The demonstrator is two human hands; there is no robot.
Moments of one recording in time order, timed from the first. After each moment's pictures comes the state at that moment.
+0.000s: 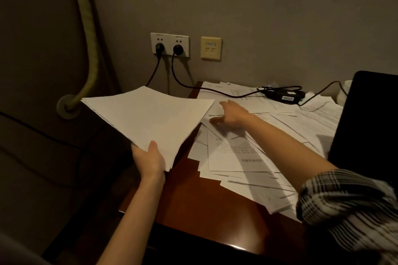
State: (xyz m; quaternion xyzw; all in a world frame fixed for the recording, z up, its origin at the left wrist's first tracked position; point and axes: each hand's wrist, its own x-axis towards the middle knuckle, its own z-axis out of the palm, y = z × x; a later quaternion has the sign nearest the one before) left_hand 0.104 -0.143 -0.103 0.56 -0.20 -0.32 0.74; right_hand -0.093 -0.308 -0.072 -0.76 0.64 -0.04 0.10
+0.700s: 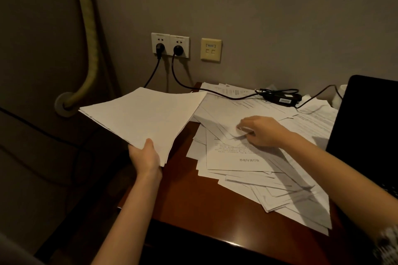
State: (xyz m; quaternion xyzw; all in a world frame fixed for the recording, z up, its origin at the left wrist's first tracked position) left_hand 0.111 -0.148 -0.105 0.52 -0.14 -0.37 0.76; right_hand -0.177 -0.246 -0.067 -0.88 0.48 -0.02 -0.06
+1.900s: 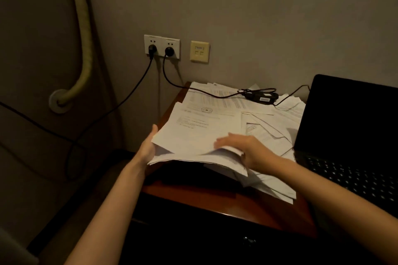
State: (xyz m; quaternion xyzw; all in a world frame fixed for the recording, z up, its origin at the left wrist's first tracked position) left_hand 0.108 -0.122 -0.092 0.43 -0.29 -0.67 0.53; right_hand -0.165 -0.122 -0.072 -0.92 0.33 -0.21 0.07
